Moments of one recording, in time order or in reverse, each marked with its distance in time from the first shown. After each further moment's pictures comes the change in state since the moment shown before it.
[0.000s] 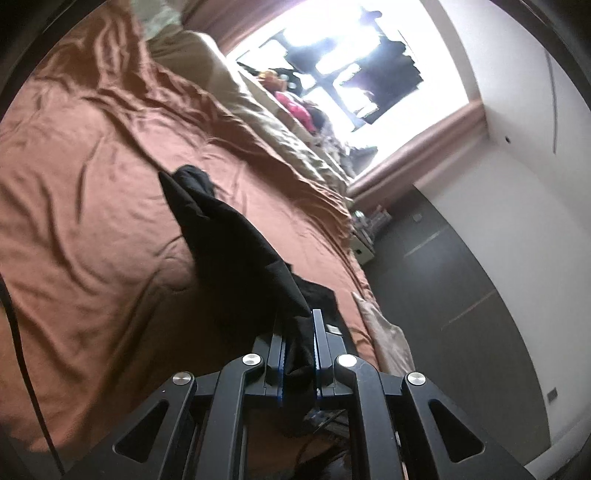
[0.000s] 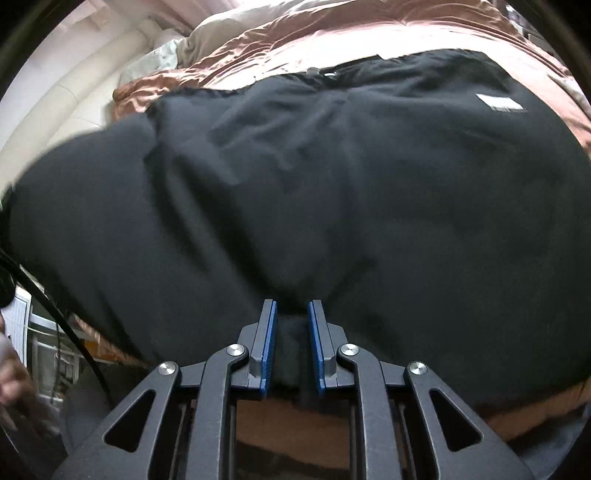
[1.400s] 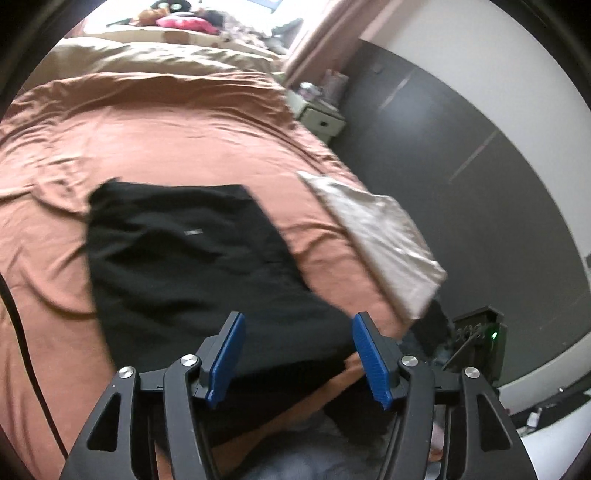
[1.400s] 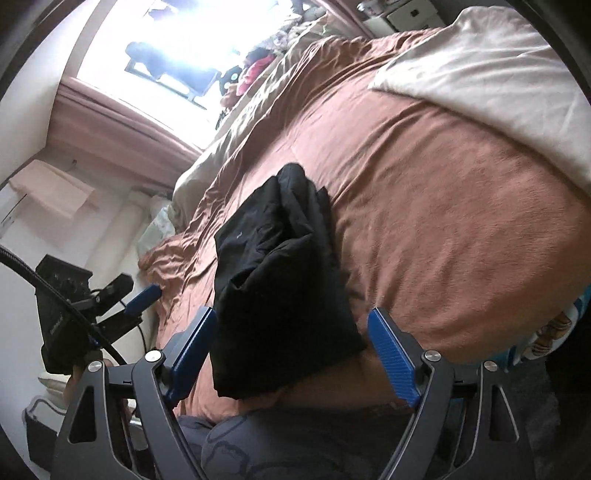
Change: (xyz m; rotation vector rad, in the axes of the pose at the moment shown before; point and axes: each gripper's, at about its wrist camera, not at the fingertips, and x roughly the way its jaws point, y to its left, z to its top) left arm 0.205 -0.161 -0.060 0.385 0.443 0.087; right arm -0.154 -0.215 -0.050 0.444 -0.402 0.240
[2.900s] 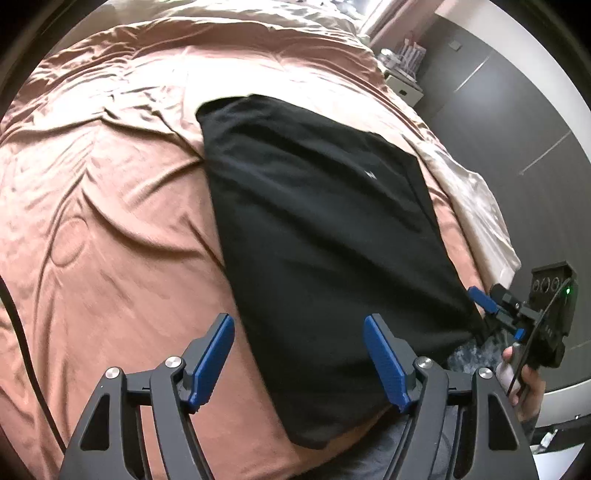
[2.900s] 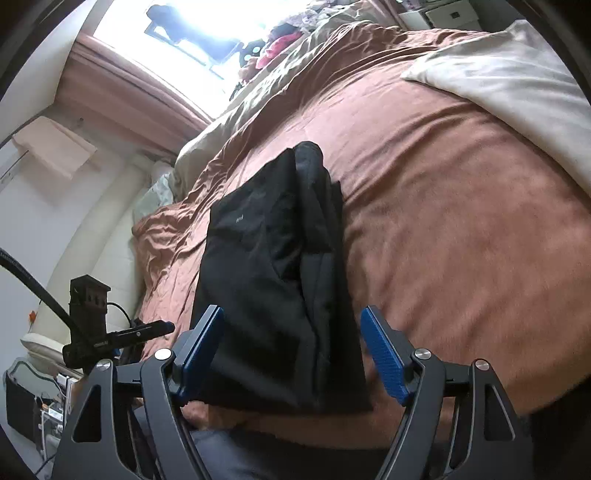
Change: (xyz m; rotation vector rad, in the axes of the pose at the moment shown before) left arm 0.028 0.104 -0.023 -0.115 0.155 0.211; right arm 0.030 0.014 0.037 -0.133 0.064 -0.020
